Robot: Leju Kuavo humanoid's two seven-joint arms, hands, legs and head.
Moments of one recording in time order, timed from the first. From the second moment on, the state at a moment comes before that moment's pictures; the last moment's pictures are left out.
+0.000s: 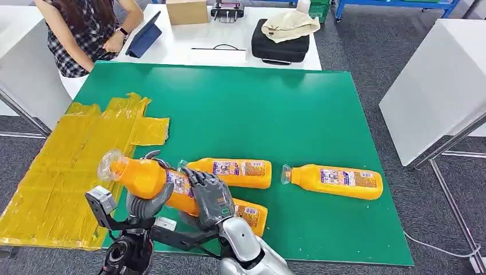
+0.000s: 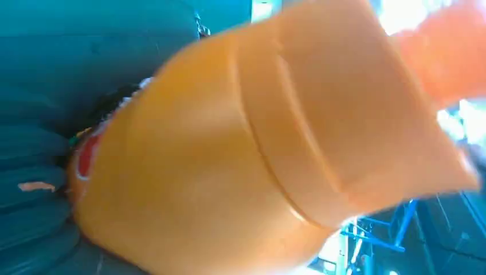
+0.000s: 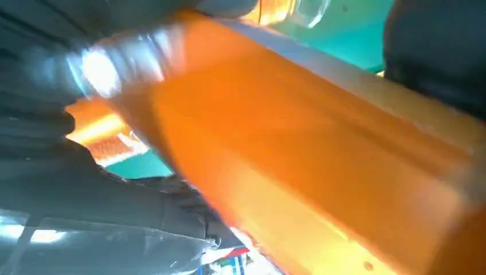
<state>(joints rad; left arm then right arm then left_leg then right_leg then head) 0.03 -0.10 -0.12 -1.31 0.14 -0.14 -0.60 -0.31 0.31 0.96 -0.86 1.14 -0.32 0.14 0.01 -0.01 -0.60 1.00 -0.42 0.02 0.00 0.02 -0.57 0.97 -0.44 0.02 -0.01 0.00</state>
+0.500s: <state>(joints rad) 0.00 -0.10 0.08 -1.62 -0.34 0.42 -0.65 0.02 0.11 0.76 -1.41 1.05 -0.34 0.03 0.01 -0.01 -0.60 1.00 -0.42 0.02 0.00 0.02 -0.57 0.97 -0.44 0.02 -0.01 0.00</state>
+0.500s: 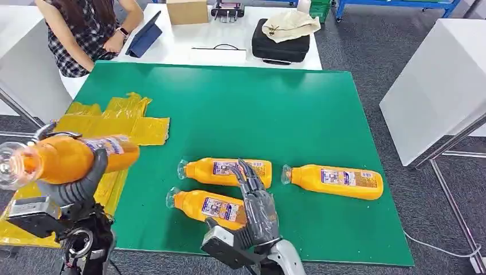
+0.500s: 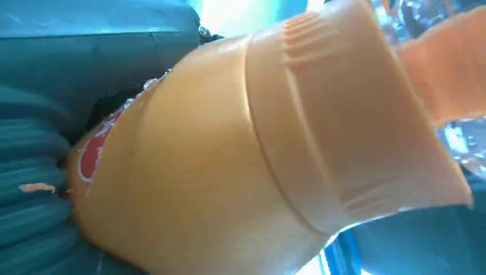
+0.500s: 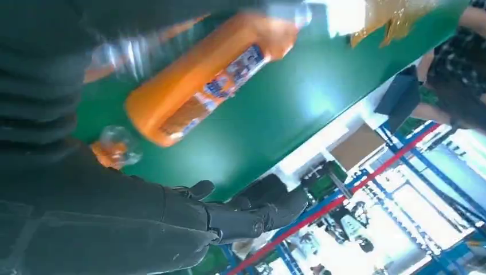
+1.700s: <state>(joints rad) -0.41 0.10 -0.02 -0.48 -1.54 0.56 -0.04 0.09 0.02 0.77 -1.49 1.15 -0.09 0.26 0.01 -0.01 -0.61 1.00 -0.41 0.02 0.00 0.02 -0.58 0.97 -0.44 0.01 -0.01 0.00</state>
